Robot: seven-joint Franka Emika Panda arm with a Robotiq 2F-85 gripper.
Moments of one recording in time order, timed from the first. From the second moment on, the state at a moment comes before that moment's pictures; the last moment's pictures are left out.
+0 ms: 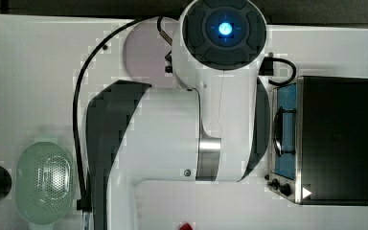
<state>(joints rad) -0.02 0.03 0.00 -1.74 0.01 0.17 -0.06</state>
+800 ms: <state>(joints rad) -0.07 -0.26 0.03 -1.87 0.01 0.06 -0.17</state>
